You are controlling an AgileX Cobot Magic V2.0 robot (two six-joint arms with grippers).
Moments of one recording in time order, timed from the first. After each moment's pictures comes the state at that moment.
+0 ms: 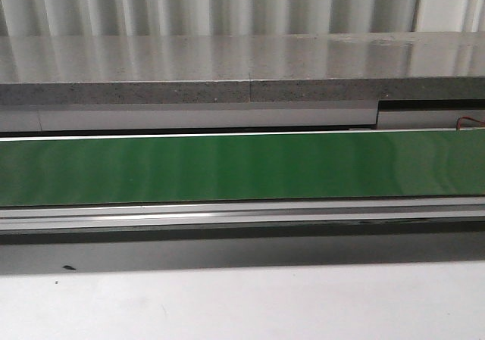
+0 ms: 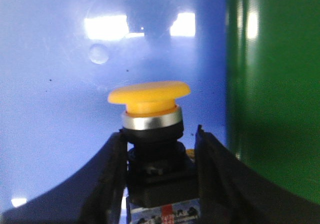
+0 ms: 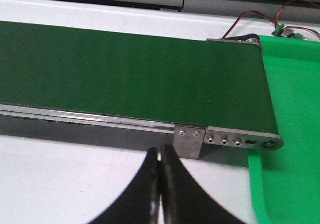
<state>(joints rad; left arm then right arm) 0.41 1.88 -1.45 -0.01 1.15 0.44 0.07 0.36 -0.30 0.12 0.45 -0.08</state>
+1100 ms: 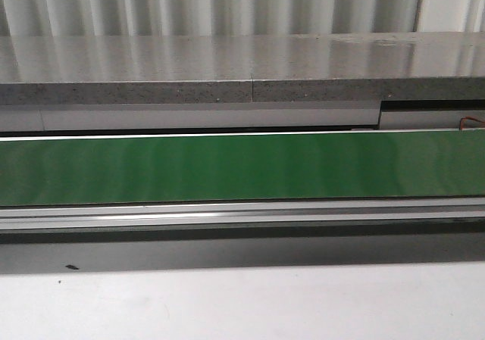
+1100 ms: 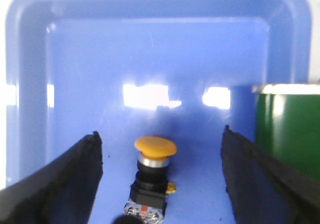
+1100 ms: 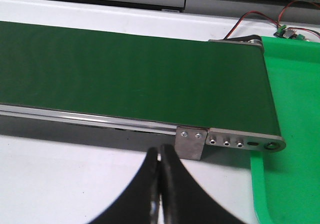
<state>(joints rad) 0.37 1.81 -1.45 0.00 0.89 0.37 0.07 0.36 -0.30 0.12 0.45 -0.08</state>
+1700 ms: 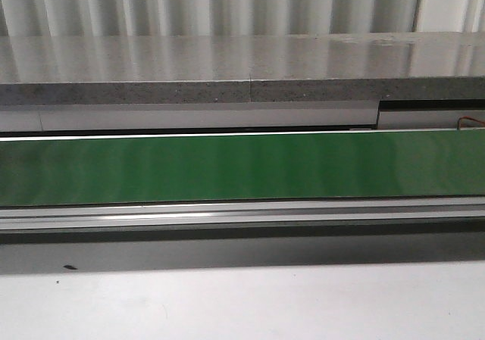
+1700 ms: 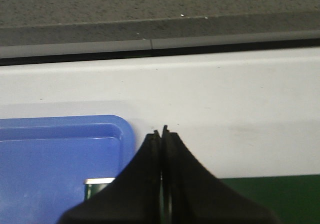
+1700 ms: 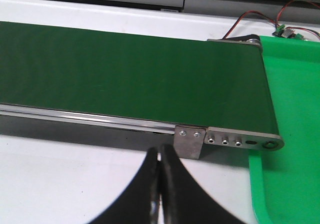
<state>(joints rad) 0.00 1.53 -1.27 0.07 0.62 0.01 0.07 0.36 -0.30 0.12 0.45 -0.08</state>
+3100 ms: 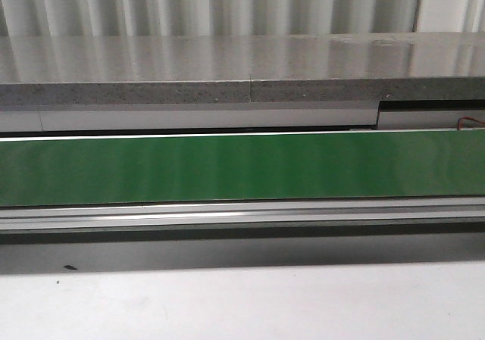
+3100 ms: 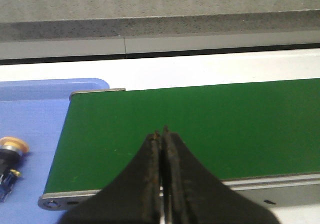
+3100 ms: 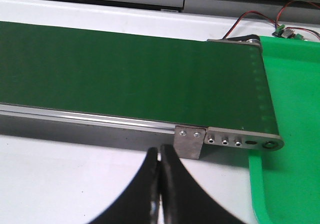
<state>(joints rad) -0.07 0.45 -0.25 -0.01 0.22 0.01 0.07 0.36 -0.30 0.12 0.45 -0.08</state>
